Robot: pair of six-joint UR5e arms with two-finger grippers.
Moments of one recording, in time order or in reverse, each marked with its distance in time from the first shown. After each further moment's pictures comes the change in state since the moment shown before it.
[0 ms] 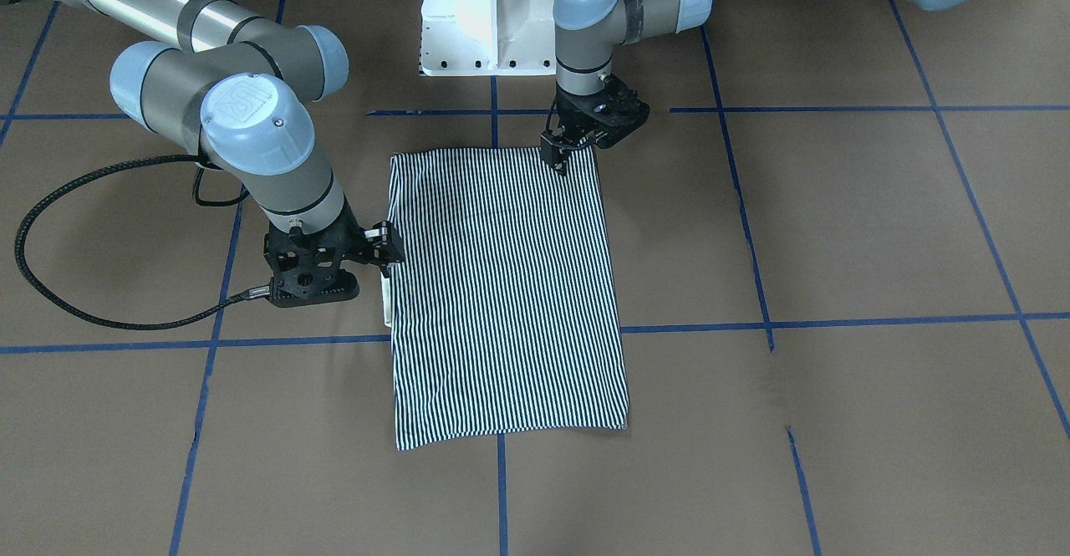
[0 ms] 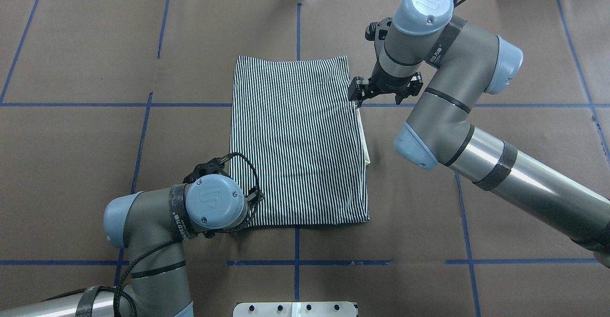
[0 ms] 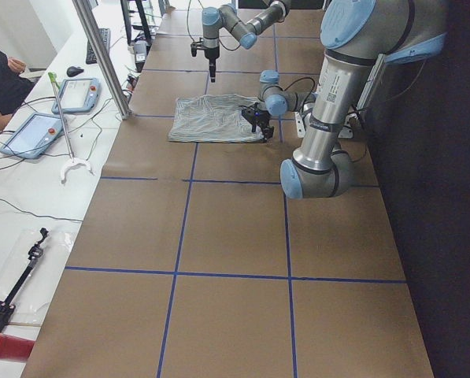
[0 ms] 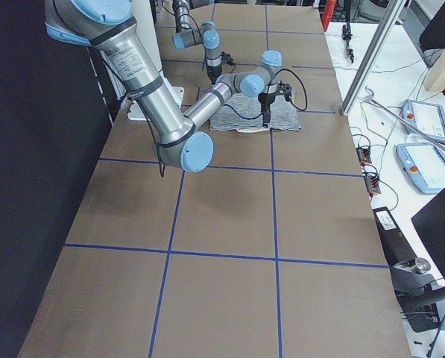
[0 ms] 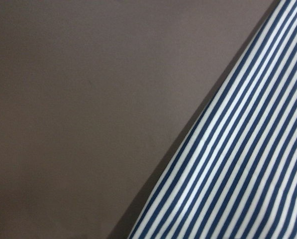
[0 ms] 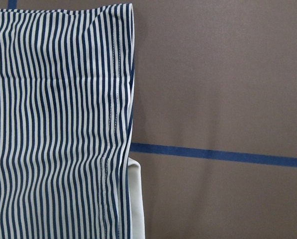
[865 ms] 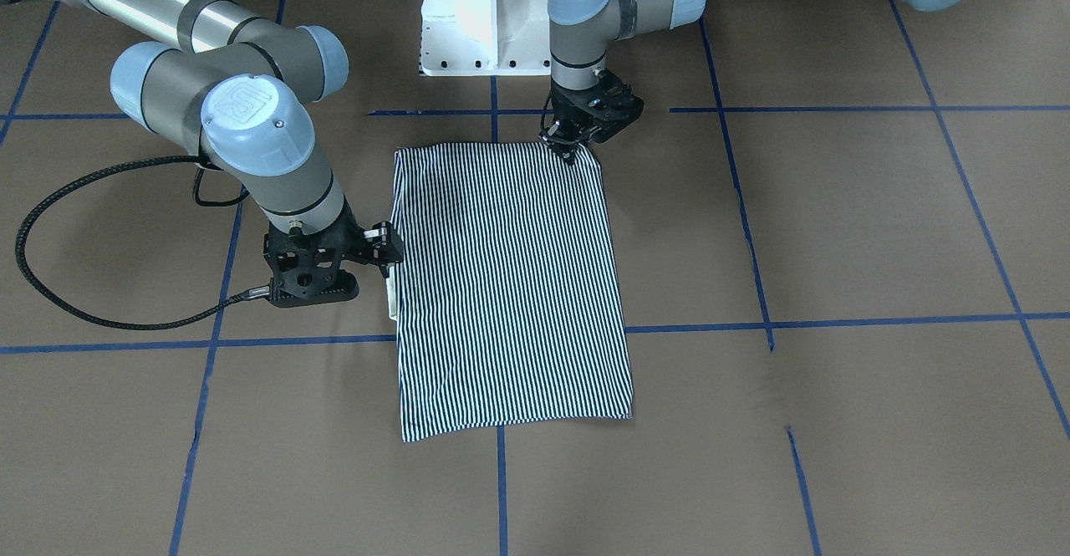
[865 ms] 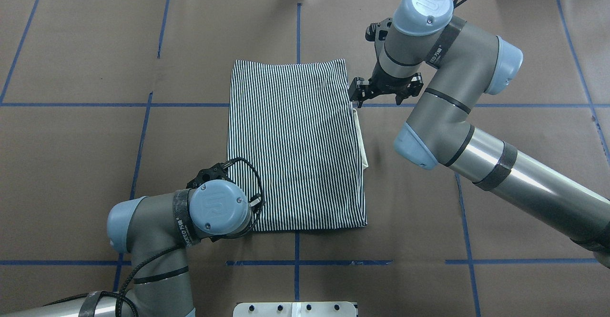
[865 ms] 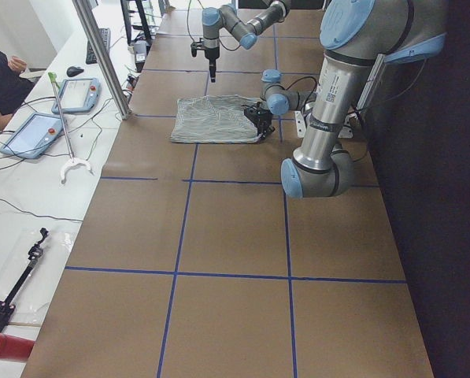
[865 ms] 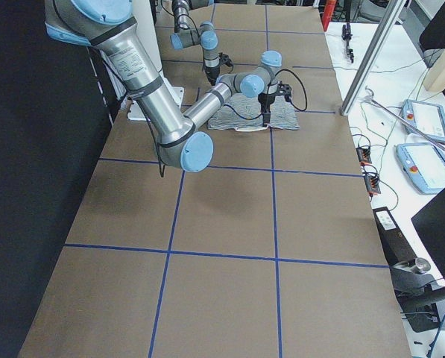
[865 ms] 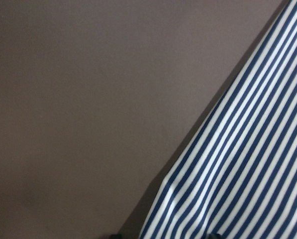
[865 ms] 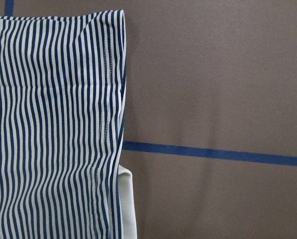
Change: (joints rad) left arm 0.017 -0.009 -0.005 0.009 -0.005 -0.009; right arm -0.001 -0.001 -0.001 -0.002 0.000 -0.001
